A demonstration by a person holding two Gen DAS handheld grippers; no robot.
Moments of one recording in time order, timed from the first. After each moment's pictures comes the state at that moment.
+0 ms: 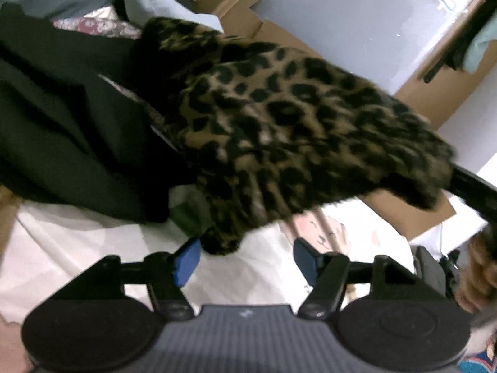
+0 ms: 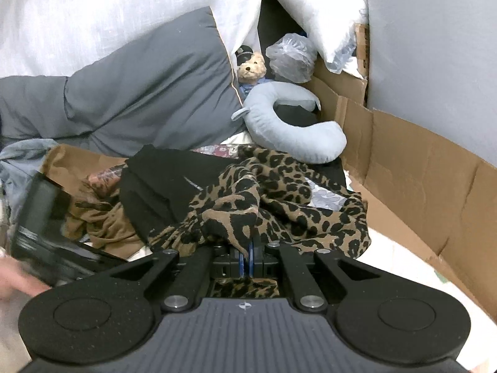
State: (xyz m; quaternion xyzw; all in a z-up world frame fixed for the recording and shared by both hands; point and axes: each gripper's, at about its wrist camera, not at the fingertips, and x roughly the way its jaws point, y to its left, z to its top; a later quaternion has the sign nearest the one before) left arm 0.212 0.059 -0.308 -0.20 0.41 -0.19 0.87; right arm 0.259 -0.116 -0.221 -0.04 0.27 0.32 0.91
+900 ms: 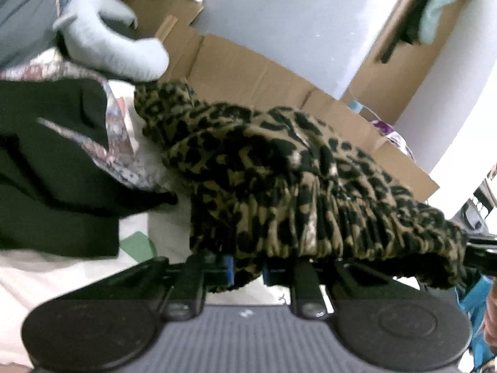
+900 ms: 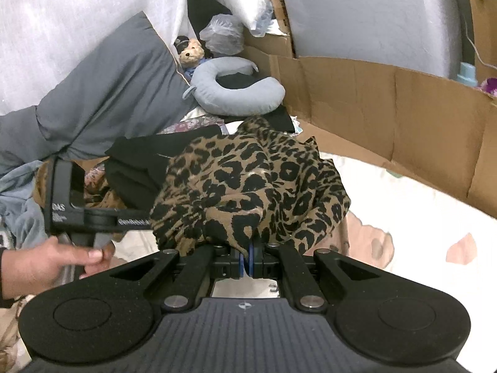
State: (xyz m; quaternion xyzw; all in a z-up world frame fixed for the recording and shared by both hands) left arm 0.197 0.047 -0.286 -0.13 0.36 -0.26 0.89; right arm 0.184 -0.206 -0.242 0.06 0.33 0.24 0.91
